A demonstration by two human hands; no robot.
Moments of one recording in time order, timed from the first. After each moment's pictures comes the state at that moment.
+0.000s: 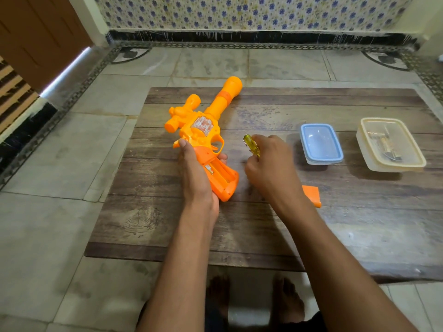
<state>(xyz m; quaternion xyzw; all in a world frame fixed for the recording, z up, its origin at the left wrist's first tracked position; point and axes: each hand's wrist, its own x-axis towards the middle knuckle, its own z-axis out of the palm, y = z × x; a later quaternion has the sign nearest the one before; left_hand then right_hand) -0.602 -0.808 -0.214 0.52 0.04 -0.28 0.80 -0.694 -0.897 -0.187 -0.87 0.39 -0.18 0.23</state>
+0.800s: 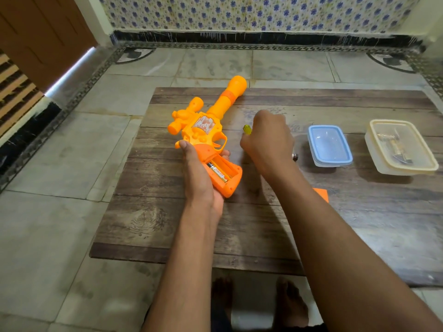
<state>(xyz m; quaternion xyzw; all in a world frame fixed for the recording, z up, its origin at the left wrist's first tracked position) -0.598 -0.805 -0.202 0.50 0.08 -0.33 0.80 -0.644 -0.918 -0.168 -0.86 0.46 -0.15 0.18</state>
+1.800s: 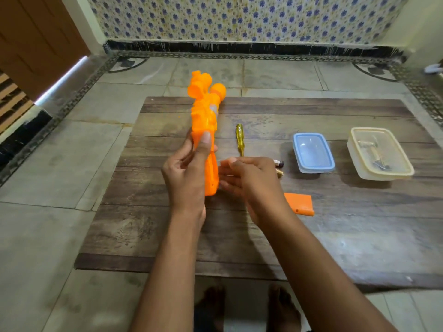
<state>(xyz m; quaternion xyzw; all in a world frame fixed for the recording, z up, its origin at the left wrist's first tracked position) -0.606 -0.800 -0.186 0.59 -0.11 -0.17 0.78 -0.690 -0.864 -0.174 -0.53 0.40 -0.22 0.71</state>
